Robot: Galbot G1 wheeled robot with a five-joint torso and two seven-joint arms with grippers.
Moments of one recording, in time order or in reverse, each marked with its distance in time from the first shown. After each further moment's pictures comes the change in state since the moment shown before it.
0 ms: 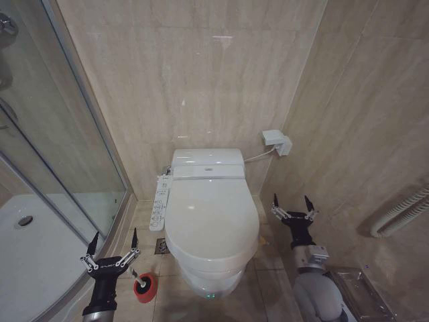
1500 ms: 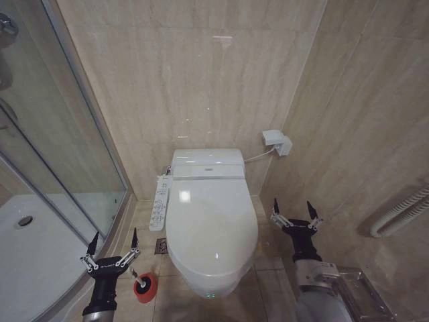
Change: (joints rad) left arm 0.000 0.000 0.000 0.000 0.000 0.000 0.000; right arm -0.110 0.114 0.015 0.130 -0.063 -0.005 -0.053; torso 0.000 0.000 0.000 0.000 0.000
